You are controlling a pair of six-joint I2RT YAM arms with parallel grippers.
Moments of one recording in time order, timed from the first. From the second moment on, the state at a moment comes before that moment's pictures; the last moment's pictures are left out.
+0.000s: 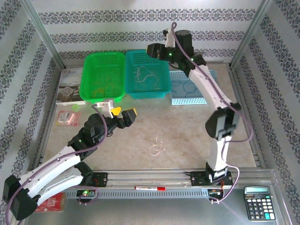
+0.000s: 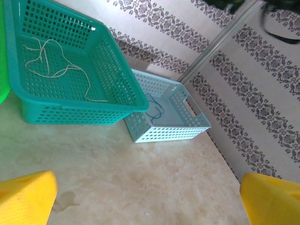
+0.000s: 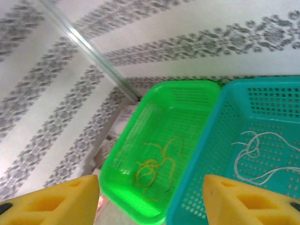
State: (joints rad) left arm -0.67 0.80 0.56 0.06 -0.09 -0.64; right arm 0.39 1.85 1.94 -0.40 -0.48 0.47
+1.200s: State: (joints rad) left arm -0.67 0.94 0.54 0.08 0.06 -0.73; right arm 0.76 1.33 0.55 -0.11 -0.17 0.62
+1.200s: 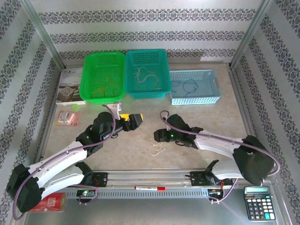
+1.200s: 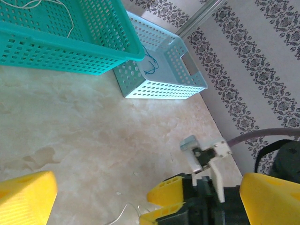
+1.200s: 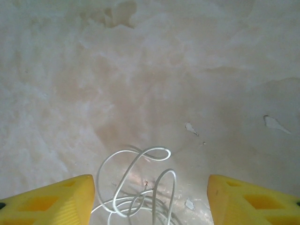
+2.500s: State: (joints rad) left arm -0.67 1.01 0.54 0.30 0.21 -0.88; right arm 0.63 1.01 0.66 -0.09 -0.30 0.63
